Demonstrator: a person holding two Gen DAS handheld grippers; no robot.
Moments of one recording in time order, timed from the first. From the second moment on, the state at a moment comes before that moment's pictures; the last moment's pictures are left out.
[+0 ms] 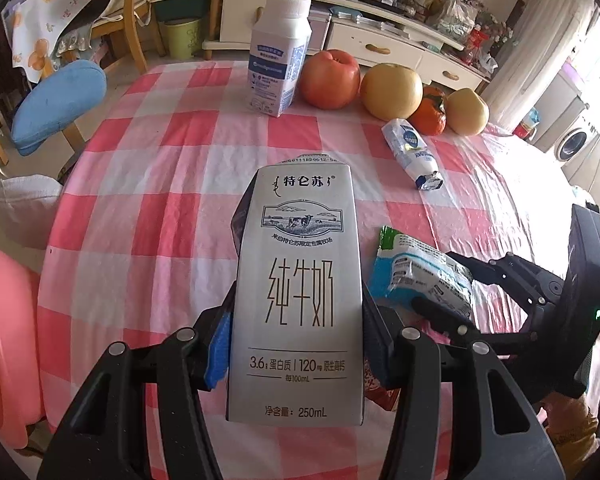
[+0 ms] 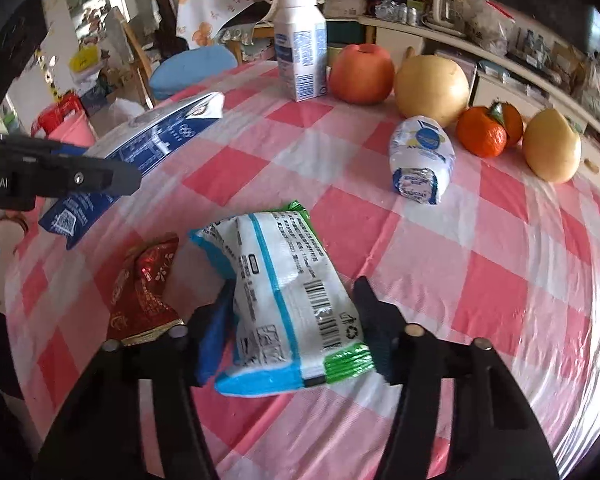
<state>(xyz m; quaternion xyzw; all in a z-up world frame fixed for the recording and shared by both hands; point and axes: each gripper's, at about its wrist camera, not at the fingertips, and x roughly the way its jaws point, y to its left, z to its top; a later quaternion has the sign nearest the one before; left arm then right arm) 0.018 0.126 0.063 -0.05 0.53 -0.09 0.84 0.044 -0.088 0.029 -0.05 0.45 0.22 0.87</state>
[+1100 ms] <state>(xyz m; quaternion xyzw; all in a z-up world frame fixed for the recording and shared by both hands) -0.024 0.187 0.094 -0.09 0.48 -0.10 0.87 -0.001 -0.070 0.069 -0.02 0.38 0.15 0.91</state>
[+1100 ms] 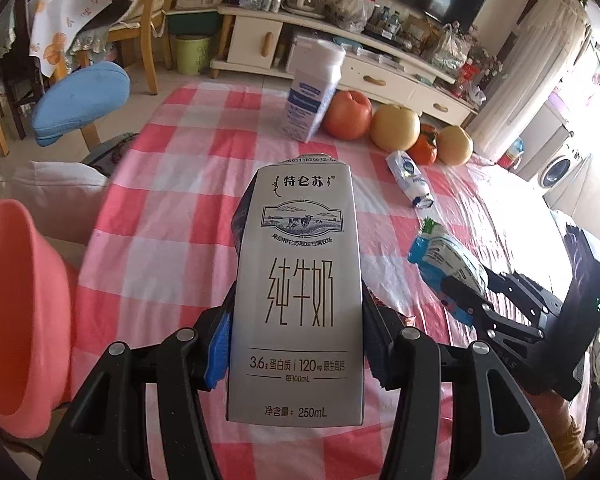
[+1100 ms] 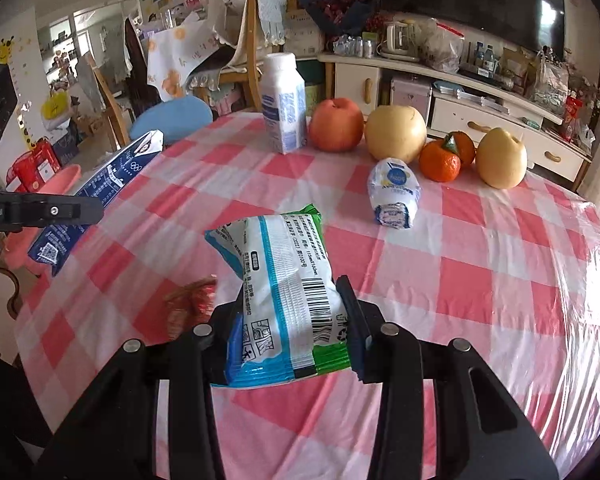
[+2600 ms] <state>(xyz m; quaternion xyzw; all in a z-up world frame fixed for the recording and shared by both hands) -0.088 0.465 0.094 -0.29 0.41 0.19 0.85 -0.014 0.281 0.115 -0.15 0.34 0.34 0.87</state>
